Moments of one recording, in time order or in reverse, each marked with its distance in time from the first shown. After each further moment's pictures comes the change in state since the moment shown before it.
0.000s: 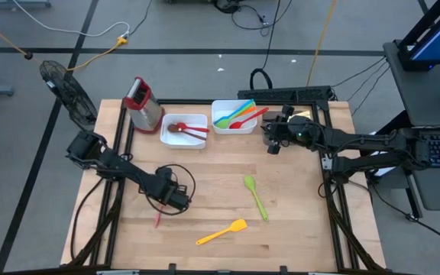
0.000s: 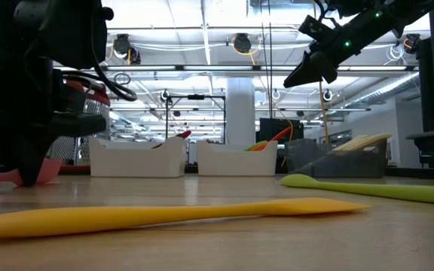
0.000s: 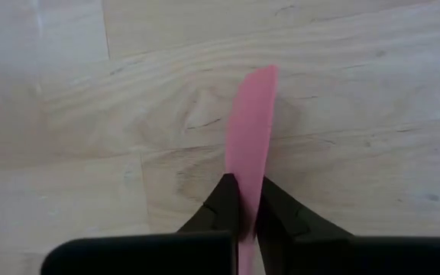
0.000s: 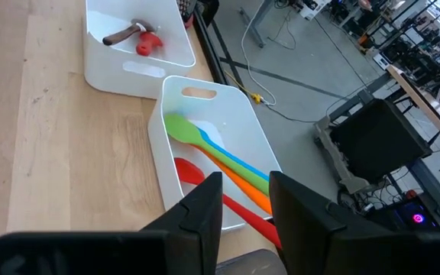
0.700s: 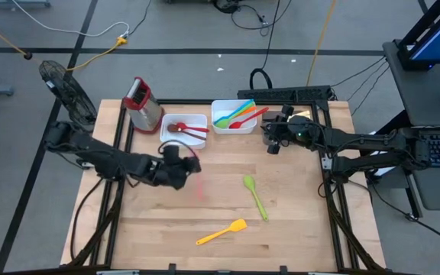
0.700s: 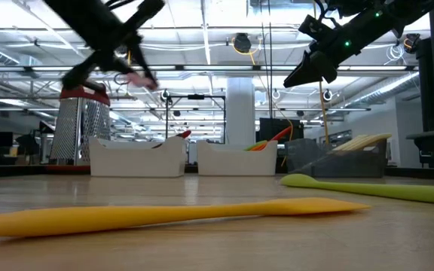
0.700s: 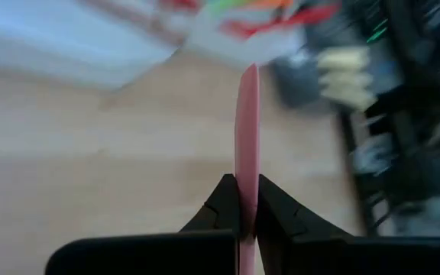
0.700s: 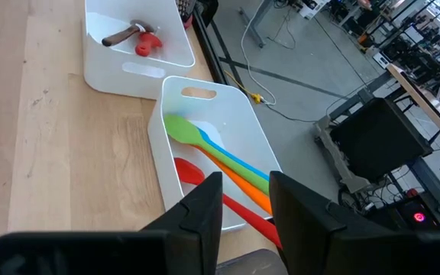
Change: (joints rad) left arm 0.107 -0.381 -0.007 0.541 -0.536 0.171; right arm 0.000 0.000 0.000 0.001 0.001 0.007
